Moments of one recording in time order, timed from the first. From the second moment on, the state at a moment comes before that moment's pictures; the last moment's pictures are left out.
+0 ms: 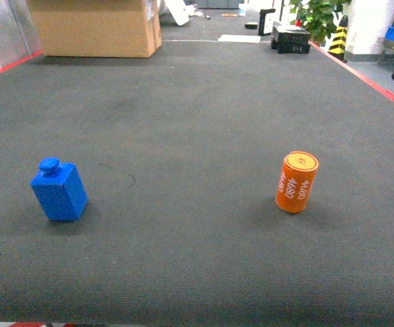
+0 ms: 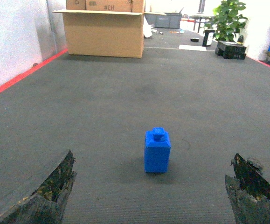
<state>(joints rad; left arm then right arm) 0.00 0.01 0.01 0.00 0.00 0.00 0.00 0.01 0.01 0.00 0.00 0.00</state>
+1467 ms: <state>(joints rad) -0.24 0.91 0.20 0.65 -0.39 -0.05 0.37 0.80 0.20 0.53 0.52 0.06</state>
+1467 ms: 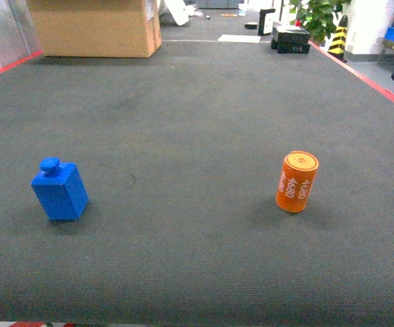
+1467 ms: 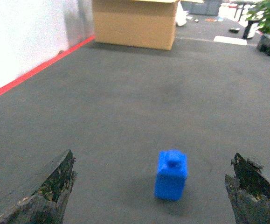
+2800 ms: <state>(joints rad) -0.12 2.04 0.70 0.86 -0.20 -0.11 0.35 2.06 0.79 0.79 0.31 0.28</state>
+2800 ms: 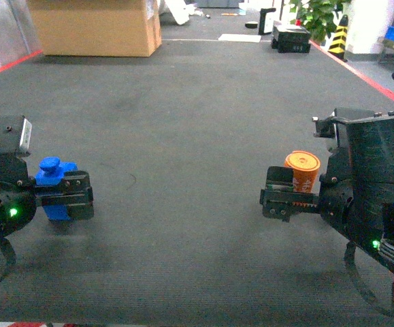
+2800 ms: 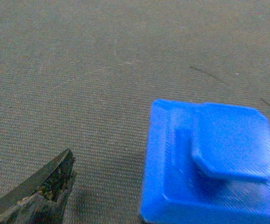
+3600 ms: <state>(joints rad) -0.11 2.03 0.72 0.84 -0.20 -0.15 0.35 2.05 0.80 0.82 0.36 0.23</state>
